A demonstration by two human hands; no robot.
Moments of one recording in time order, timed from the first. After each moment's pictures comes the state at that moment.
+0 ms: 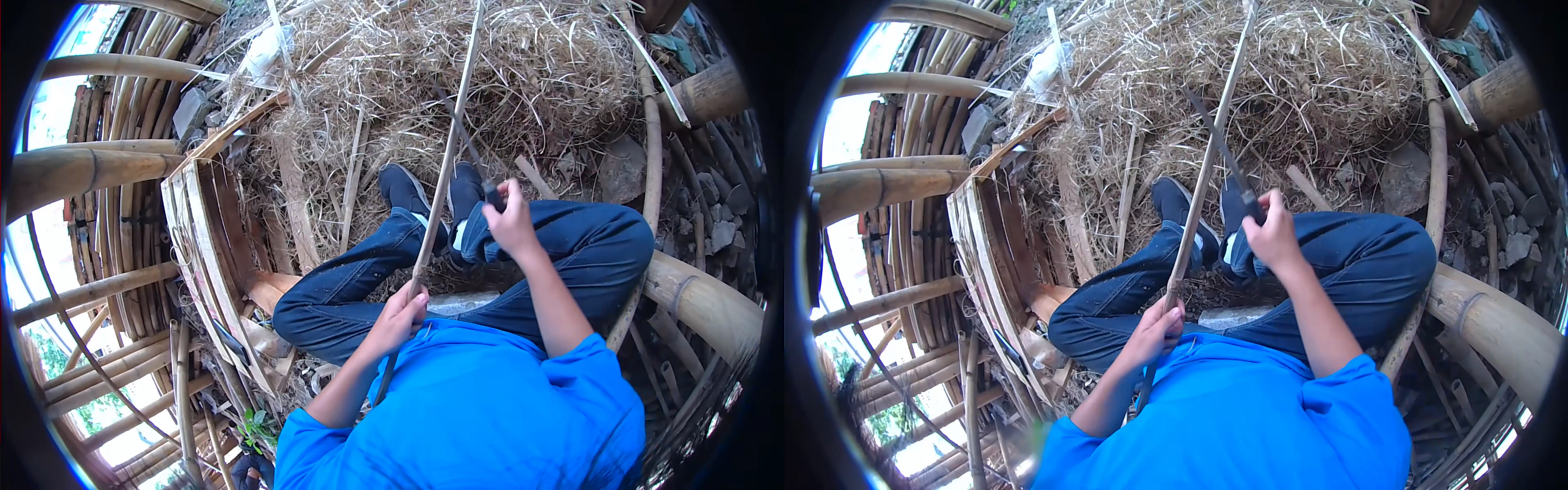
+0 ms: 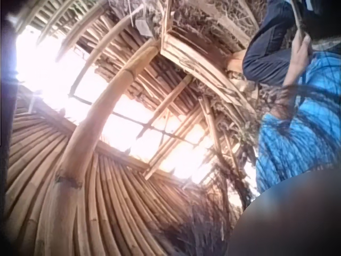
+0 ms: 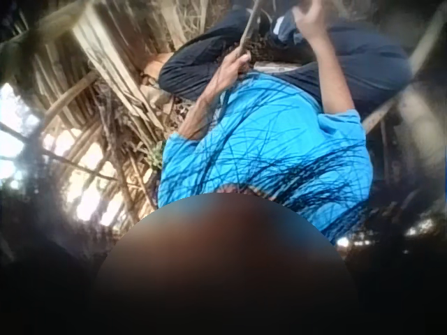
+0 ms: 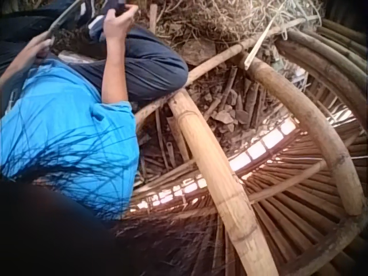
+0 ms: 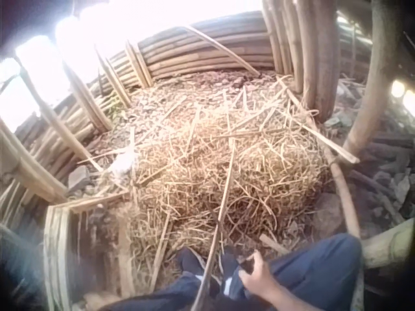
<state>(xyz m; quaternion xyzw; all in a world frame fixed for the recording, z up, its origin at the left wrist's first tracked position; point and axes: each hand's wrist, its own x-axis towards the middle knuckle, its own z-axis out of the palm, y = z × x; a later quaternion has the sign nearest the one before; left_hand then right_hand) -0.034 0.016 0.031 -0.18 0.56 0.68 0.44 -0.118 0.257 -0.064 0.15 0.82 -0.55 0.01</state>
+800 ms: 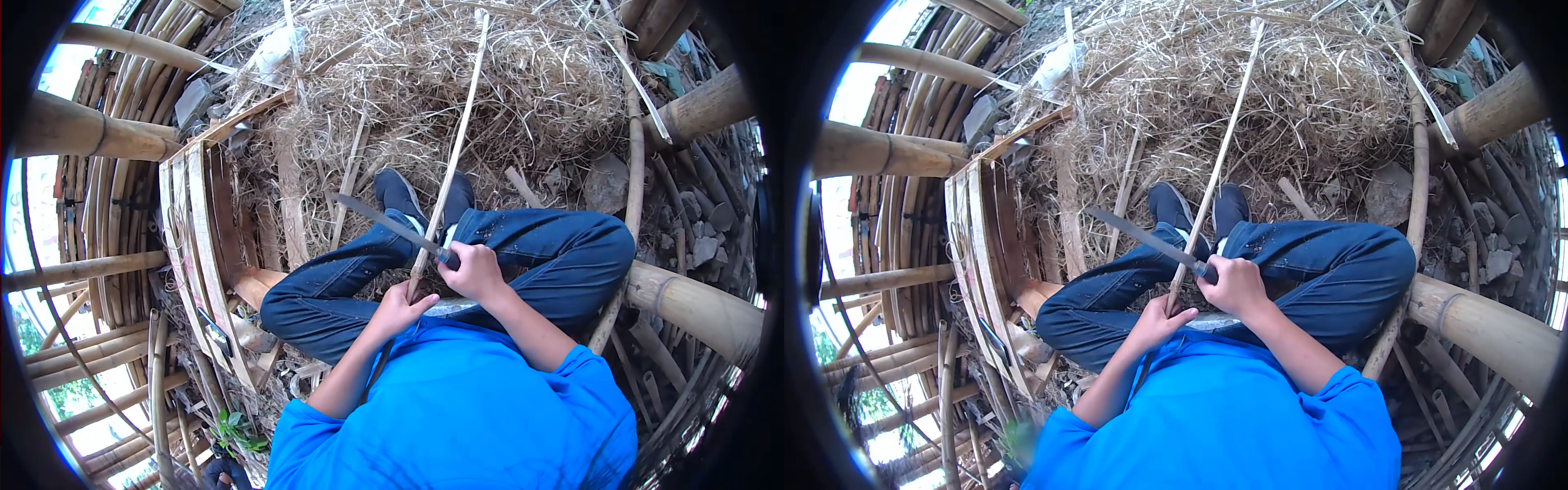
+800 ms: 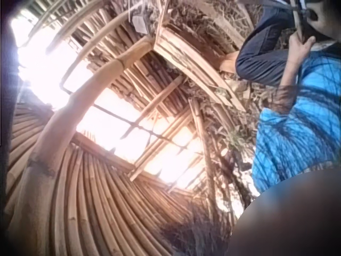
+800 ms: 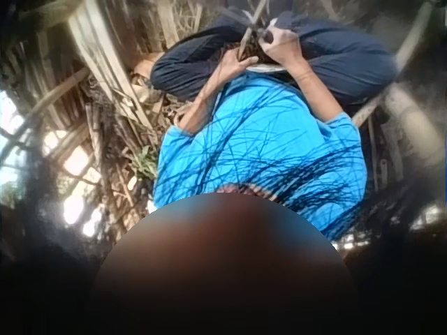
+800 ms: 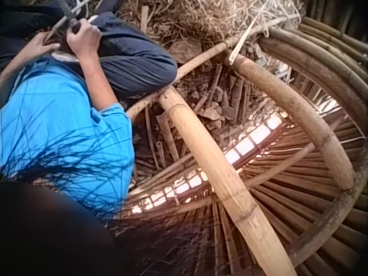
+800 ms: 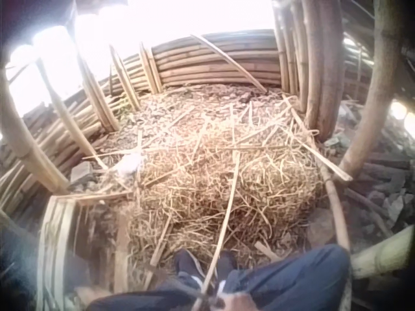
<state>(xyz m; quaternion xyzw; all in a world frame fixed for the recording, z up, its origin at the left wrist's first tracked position) -0.025 0.019 0.001 -0.05 0.78 0.51 0.36 -0.061 0.208 -0.019 -0.02 0.89 -0.44 0.09</state>
